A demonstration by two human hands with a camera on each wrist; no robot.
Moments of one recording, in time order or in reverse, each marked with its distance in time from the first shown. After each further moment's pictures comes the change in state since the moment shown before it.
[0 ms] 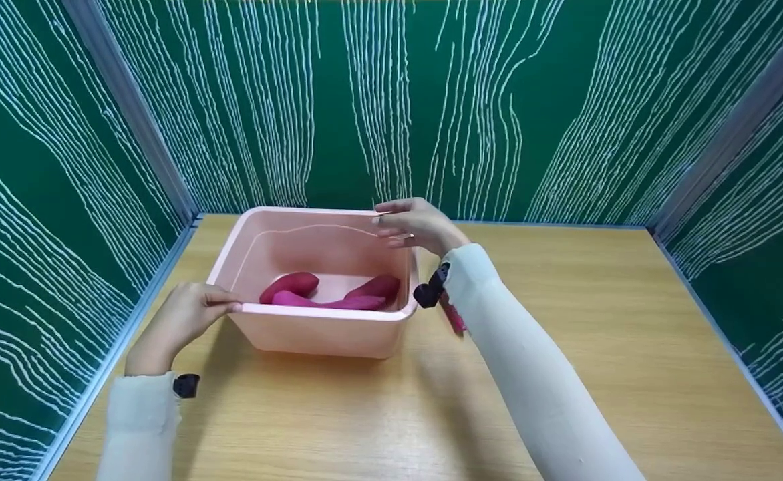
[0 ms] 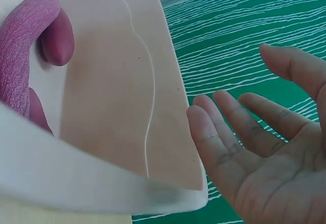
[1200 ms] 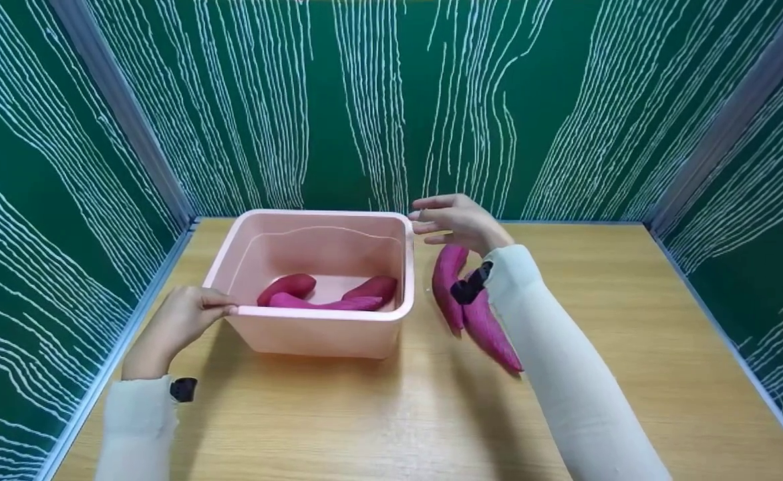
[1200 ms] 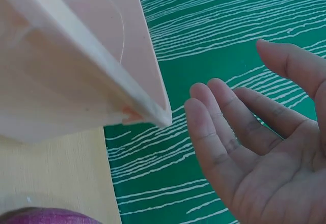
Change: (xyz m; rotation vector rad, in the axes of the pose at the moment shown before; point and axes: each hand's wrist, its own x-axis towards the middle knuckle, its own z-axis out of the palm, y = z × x) left_hand 0.000 0.000 0.000 -0.023 -0.024 -0.017; right_hand -0.026 0.012 -0.054 0.023 0.064 0.035
